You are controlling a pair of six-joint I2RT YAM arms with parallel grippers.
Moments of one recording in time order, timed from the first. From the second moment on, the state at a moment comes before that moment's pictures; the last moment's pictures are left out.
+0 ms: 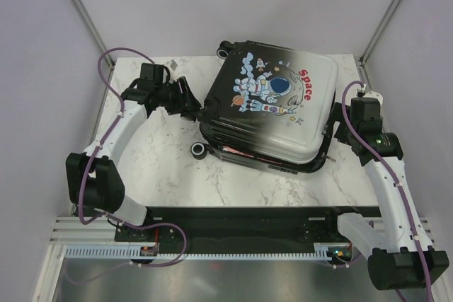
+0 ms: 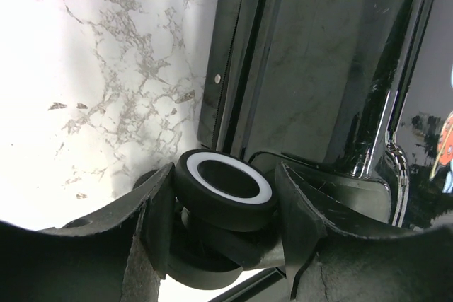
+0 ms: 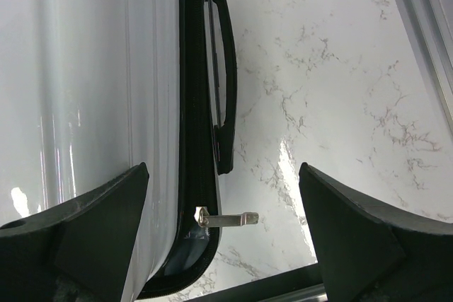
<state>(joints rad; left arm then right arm) -0.20 1.52 1.30 -0.57 0.37 -0.44 0.04 0.95 1.02 -0.83 0.20 0.36</state>
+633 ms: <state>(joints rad) -0.20 1.38 1.23 -0.55 0.47 -0.57 0.04 0.91 1.04 -0.86 0.34 0.36</state>
